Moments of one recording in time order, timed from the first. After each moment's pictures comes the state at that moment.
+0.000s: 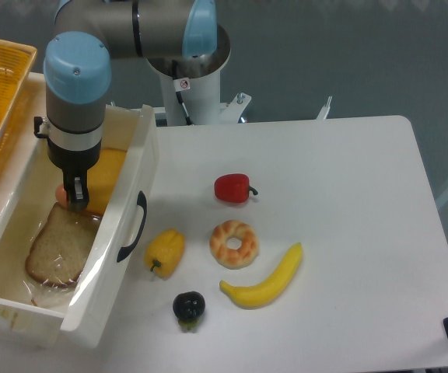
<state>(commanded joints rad) 2.08 -1.75 -1.63 -1.25 1.29 1.35</state>
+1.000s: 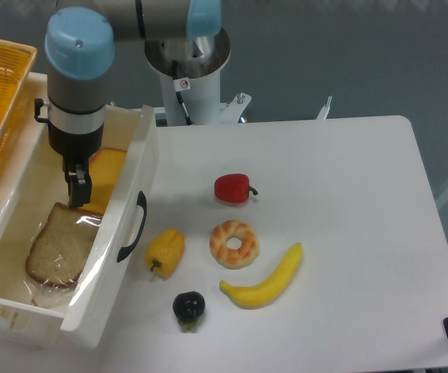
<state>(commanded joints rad) 2.12 -1.66 -1.62 -1.25 1.28 1.33</state>
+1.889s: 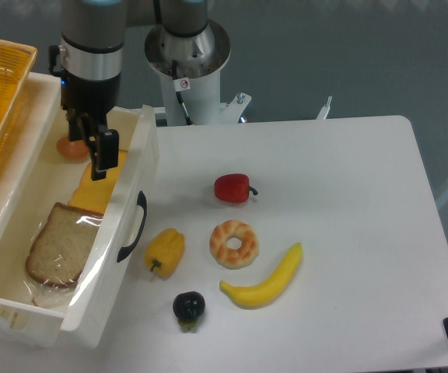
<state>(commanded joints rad) 2.22 -1.57 -1.63 -1.24 1.28 1.16</state>
